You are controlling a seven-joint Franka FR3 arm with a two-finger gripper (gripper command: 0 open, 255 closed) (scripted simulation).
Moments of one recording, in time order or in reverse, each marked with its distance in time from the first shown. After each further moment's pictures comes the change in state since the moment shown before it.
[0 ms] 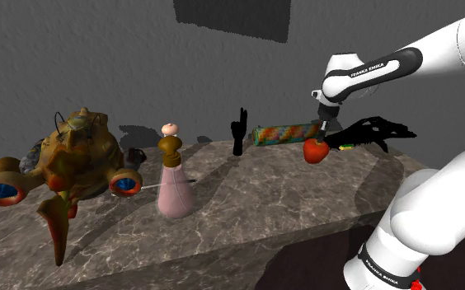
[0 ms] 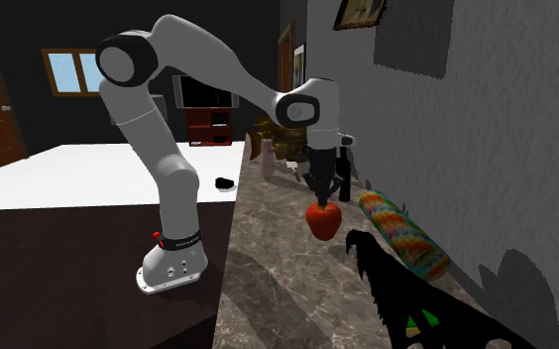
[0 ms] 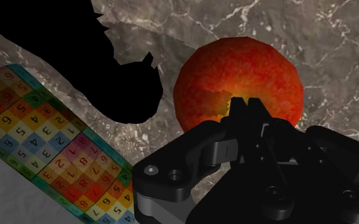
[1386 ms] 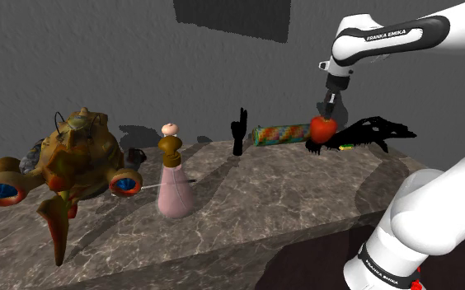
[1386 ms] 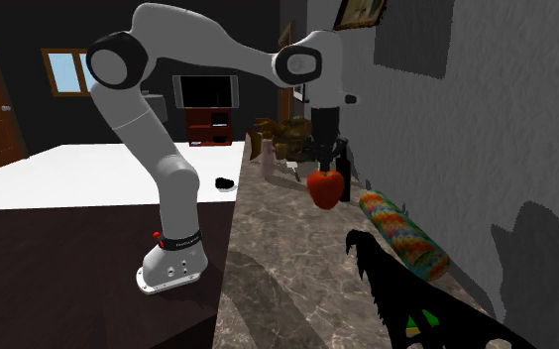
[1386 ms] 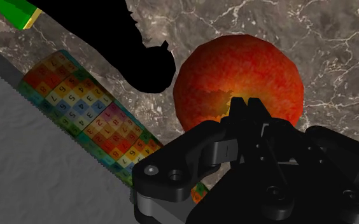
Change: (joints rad) arm 0.005 -0.077 0.062 0.219 0.022 -0.294 -0.016
